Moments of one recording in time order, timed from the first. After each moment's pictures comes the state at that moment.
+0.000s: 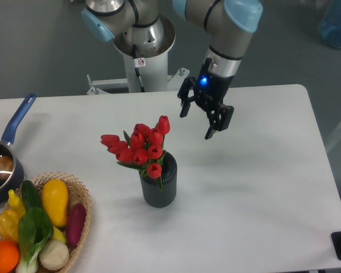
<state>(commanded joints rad) 2.74 -1.62 -1.94 -1.09 1.03 1.56</state>
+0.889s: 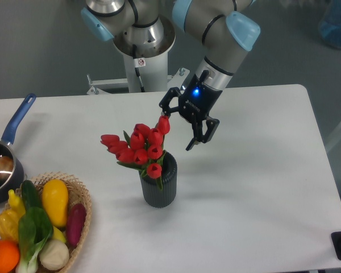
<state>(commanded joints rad) 2.73 -1.65 -1.95 -1.09 0.80 1.47</state>
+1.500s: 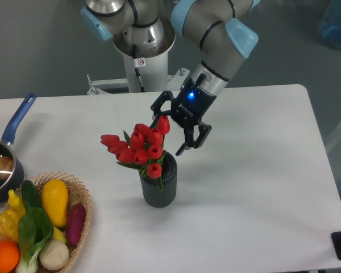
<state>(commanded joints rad) 2.70 -1.68 -1.95 -1.08 0.73 1.48</state>
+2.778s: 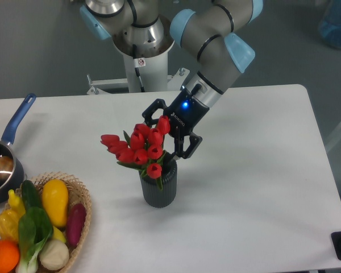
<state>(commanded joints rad) 2.68 -1.73 -1.93 -1.07 0.64 1.48</state>
